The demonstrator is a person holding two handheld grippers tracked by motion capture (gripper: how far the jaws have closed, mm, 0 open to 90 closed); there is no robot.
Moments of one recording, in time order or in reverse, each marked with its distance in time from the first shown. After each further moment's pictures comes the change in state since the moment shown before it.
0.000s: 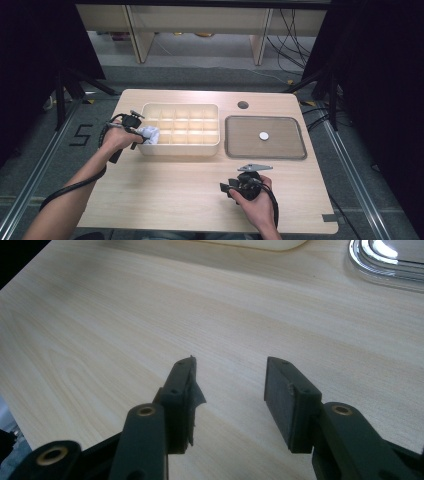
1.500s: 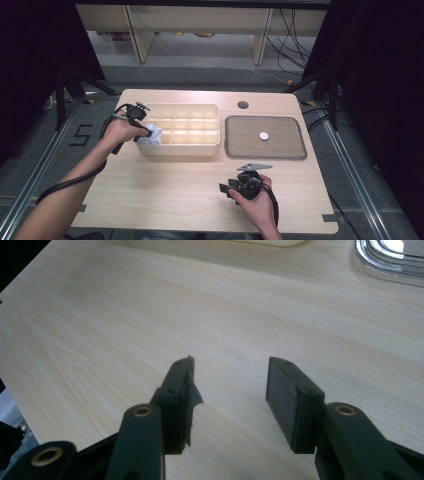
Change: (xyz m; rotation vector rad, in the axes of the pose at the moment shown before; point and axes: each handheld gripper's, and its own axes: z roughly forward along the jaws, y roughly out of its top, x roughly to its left) left arm -0.018 0.028 -0.023 -0.011 0.074 0.108; right arm 0.001 0.002 -0.001 0.027 0.000 0.000
